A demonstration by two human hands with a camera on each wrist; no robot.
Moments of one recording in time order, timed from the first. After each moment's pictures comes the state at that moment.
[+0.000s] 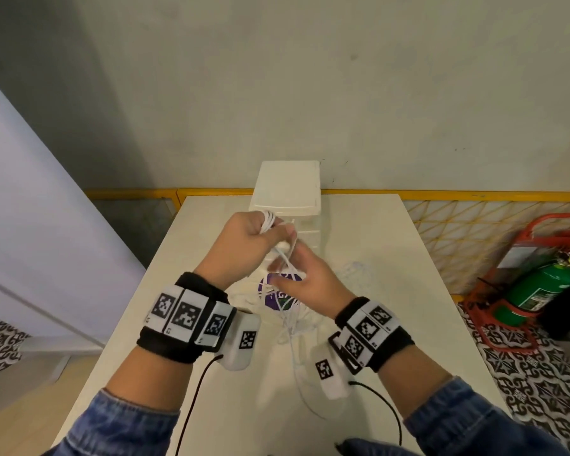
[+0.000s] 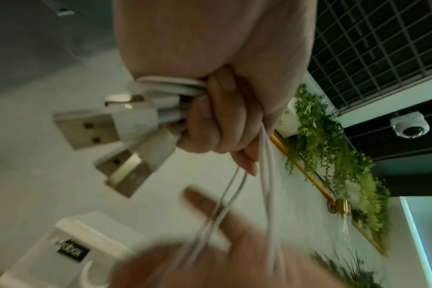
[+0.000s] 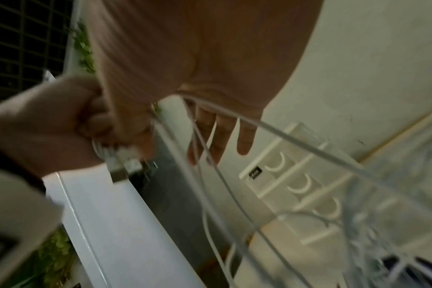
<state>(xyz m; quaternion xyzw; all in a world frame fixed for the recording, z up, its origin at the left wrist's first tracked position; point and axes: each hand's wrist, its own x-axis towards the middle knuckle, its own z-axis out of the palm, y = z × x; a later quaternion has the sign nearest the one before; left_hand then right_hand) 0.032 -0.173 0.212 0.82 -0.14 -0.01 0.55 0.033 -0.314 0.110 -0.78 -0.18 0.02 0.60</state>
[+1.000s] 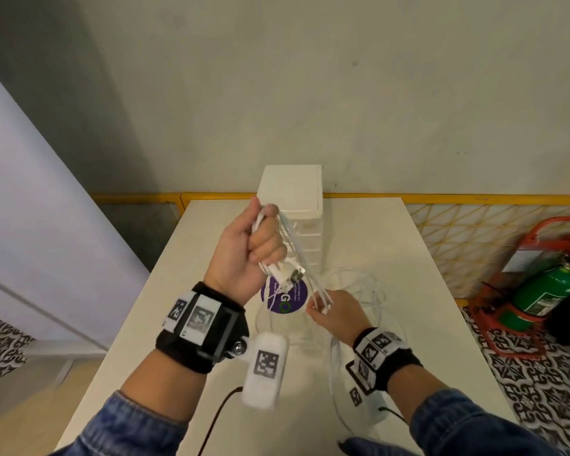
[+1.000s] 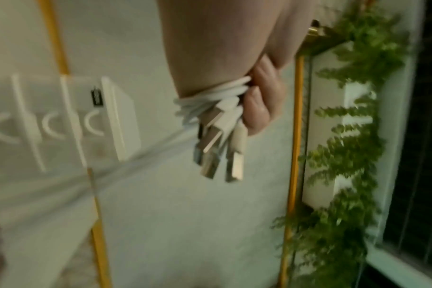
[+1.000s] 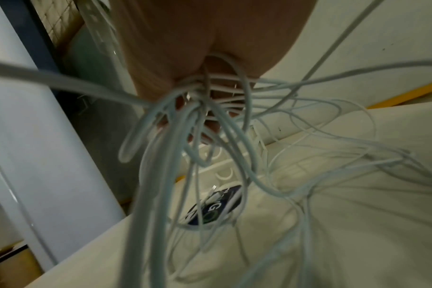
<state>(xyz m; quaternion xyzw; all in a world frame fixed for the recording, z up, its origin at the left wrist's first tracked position) 0.047 -0.171 0.184 0.23 -0.21 -0.32 0.90 0.027 -0.356 0.032 -0.91 -0.05 -0.01 0.41</state>
